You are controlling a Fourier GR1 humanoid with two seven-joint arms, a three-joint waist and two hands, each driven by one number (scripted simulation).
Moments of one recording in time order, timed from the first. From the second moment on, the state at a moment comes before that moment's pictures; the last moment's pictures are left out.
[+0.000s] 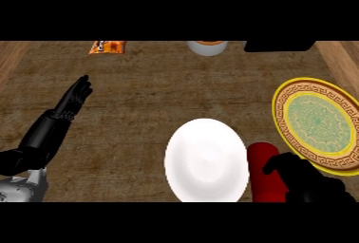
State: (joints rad) left arm -0.12 0.39 -0.10 -1.68 0.10 -0.07 -0.03; right arm -0.10 -0.51 0.75 -2.31 1.26 0.16 1.08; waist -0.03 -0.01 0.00
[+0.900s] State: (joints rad) left arm -0.16 0.34 -0.10 -1.66 0.05 -0.11 -0.02; right arm -0.06 -0.55 0.14 -1.82 0.95 -0.26 0.61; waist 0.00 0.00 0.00
